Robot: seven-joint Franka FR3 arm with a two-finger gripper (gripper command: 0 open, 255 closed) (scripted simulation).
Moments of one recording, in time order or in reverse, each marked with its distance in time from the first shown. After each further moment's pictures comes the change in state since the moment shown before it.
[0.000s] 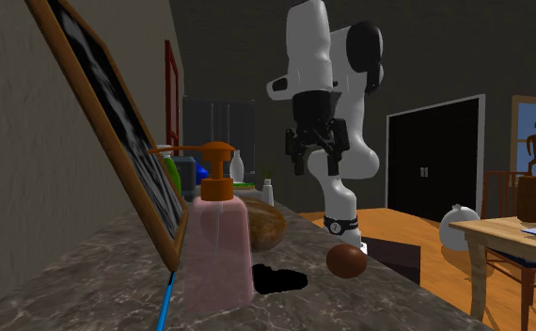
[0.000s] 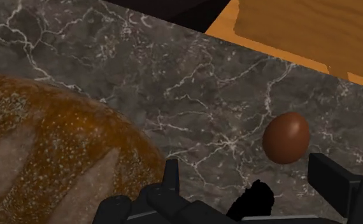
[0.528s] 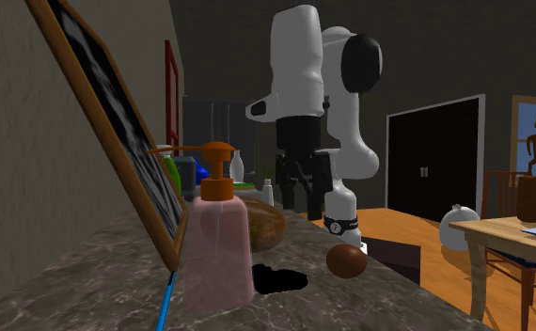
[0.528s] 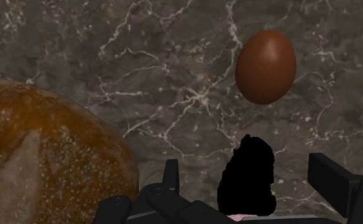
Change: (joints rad) arm -0.045 0.327 0.071 0.169 -0.087 0.157 0.317
